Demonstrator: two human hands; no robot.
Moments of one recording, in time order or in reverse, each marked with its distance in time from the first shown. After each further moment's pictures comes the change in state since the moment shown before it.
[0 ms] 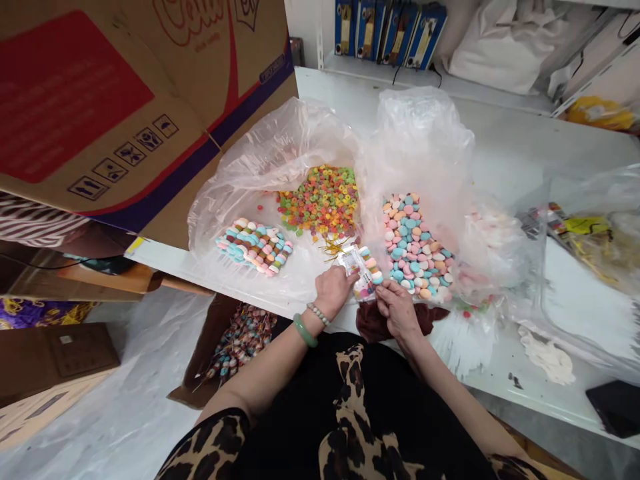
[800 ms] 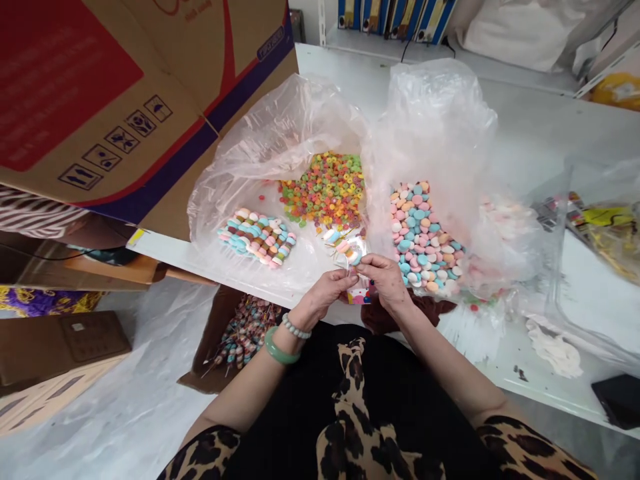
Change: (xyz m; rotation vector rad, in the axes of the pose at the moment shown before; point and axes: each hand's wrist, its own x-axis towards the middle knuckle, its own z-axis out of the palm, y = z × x) left_hand -0.031 -0.010 -0.035 -1.245 -0.501 -0.250; right_hand 0.022 -0.029 0.051 -0.074 -0.174 -0.017
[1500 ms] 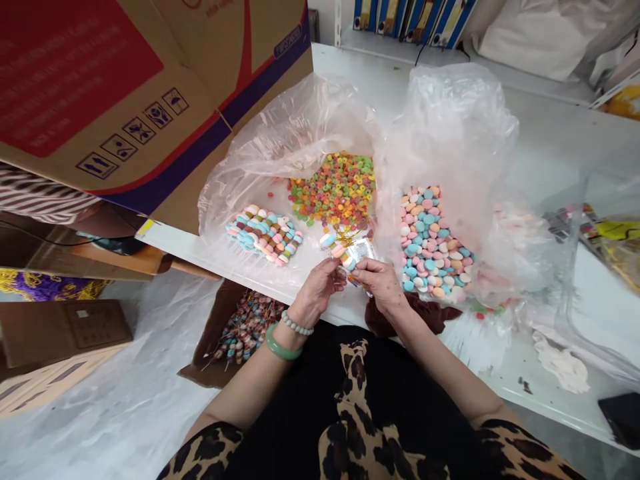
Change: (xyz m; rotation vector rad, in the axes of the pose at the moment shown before) left_hand 0.004 0.006 -0.018 -0.333 0.233 0.058; right_hand 0.004 0.012 0.016 -0.043 -0.079 0.031
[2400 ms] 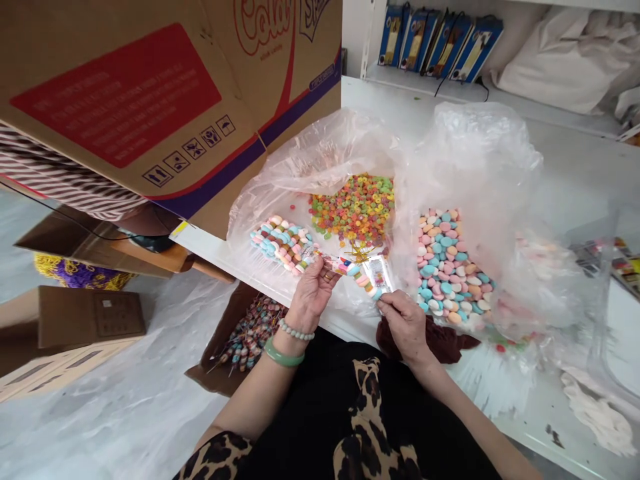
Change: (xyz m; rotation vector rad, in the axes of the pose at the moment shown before) left_hand 0.003 0.033 -0.021 -0.548 0.187 0.198; right_hand -0.037 0.011 -0.025 -0.711 0.118 -0.559
